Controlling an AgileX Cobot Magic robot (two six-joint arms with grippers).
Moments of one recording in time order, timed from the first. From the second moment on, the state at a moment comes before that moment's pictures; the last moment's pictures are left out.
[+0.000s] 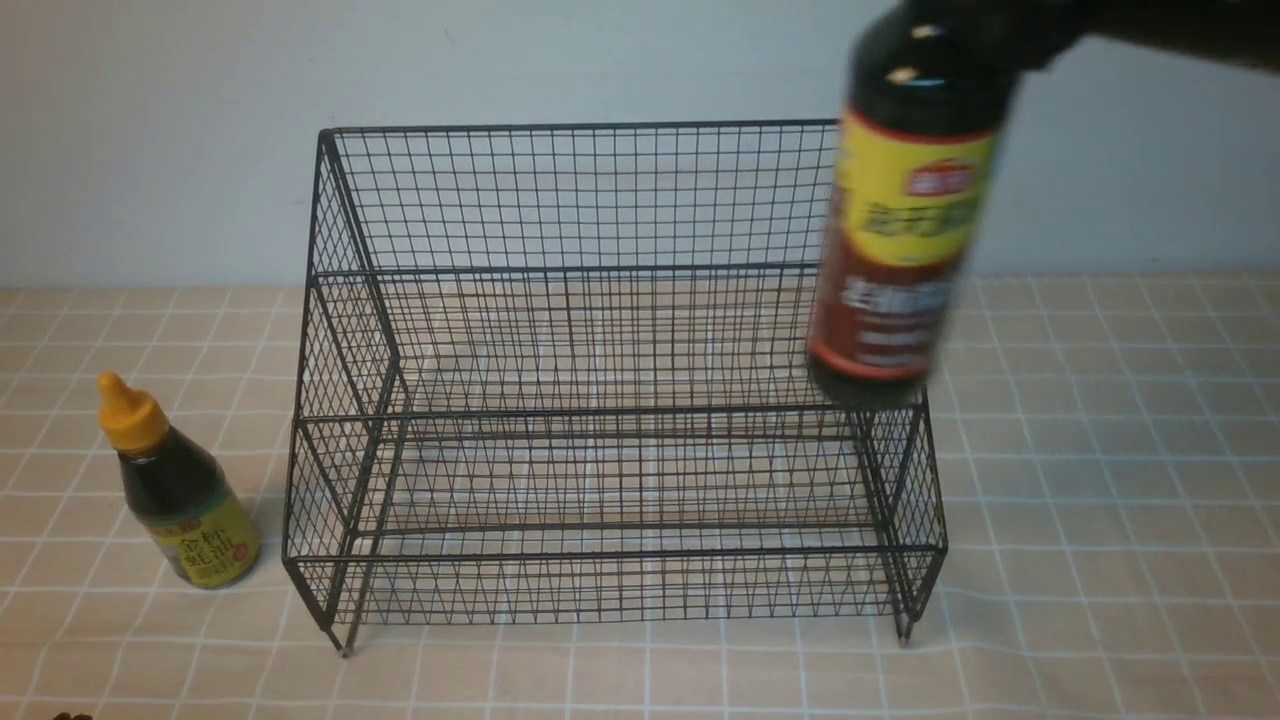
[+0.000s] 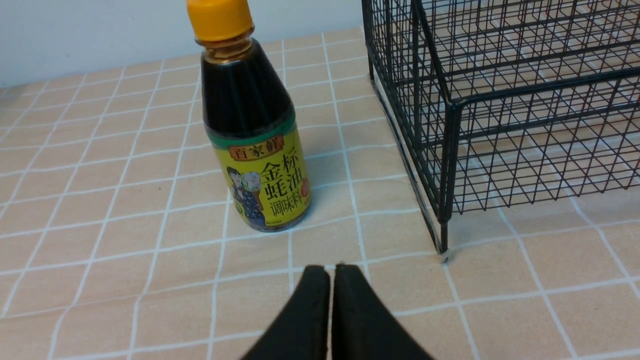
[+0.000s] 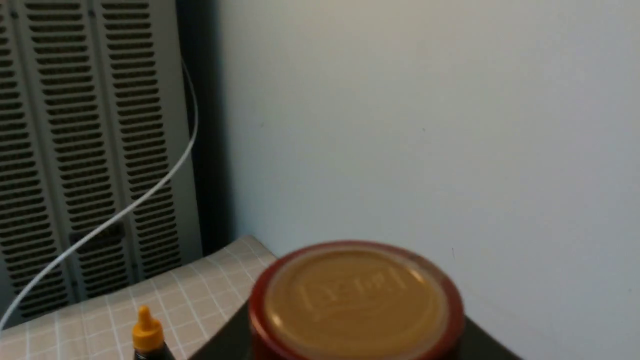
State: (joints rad) right arm 0.26 1.40 -1.27 -1.44 -0.62 1.42; left arm -0.04 -0.01 0.02 -0.04 0.38 0.16
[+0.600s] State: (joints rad) right arm 0.29 1.65 -1.28 -1.72 -0.57 1.62; left arm -0.04 -0.01 0.02 -0.04 0.38 0.16
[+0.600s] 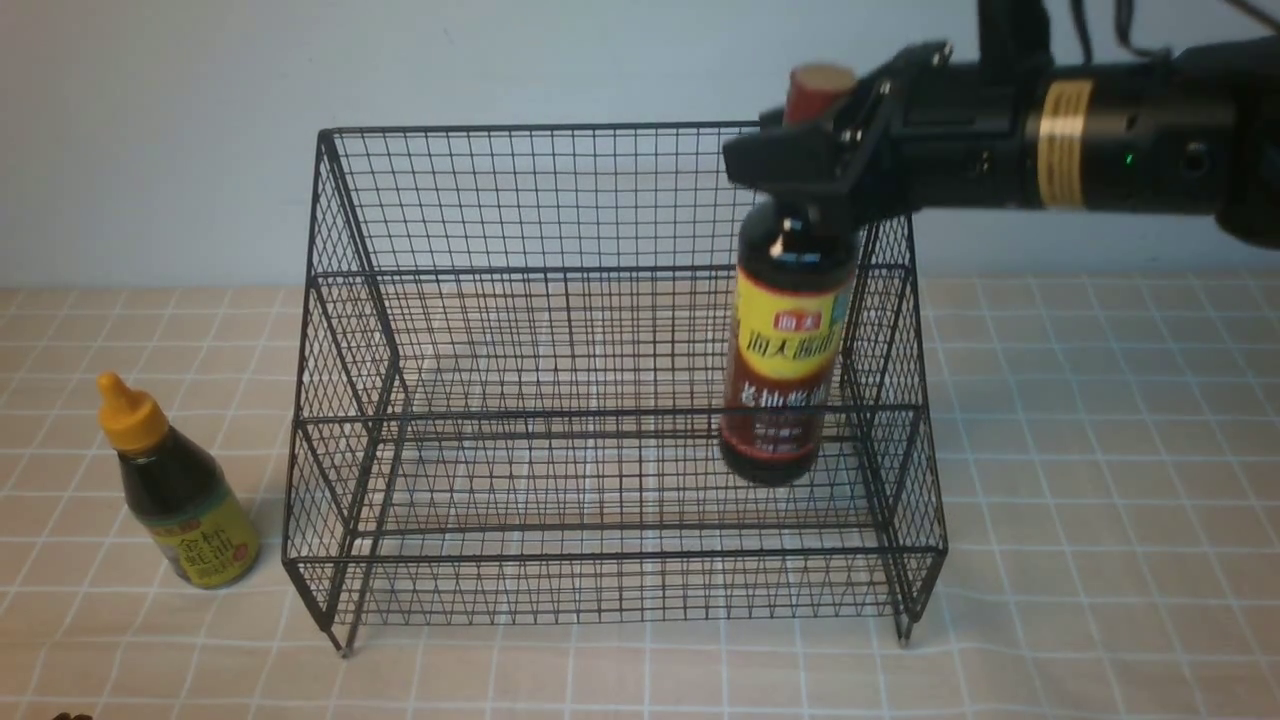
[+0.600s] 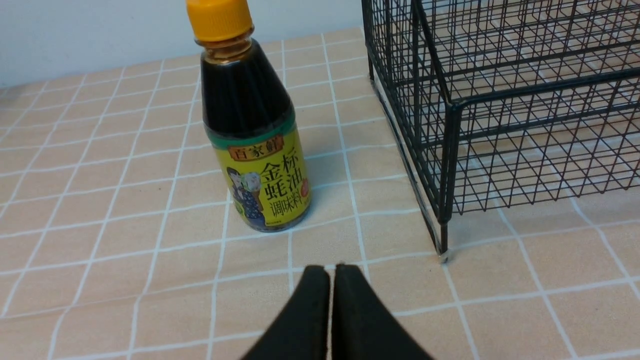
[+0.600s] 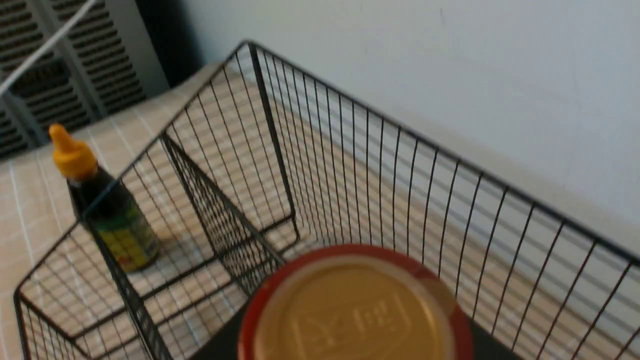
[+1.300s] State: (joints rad) right arm 0.29 1.70 -1.30 -1.76 -0.62 1.82; left arm -0.04 -0.01 0.02 -0.04 0.38 0.16
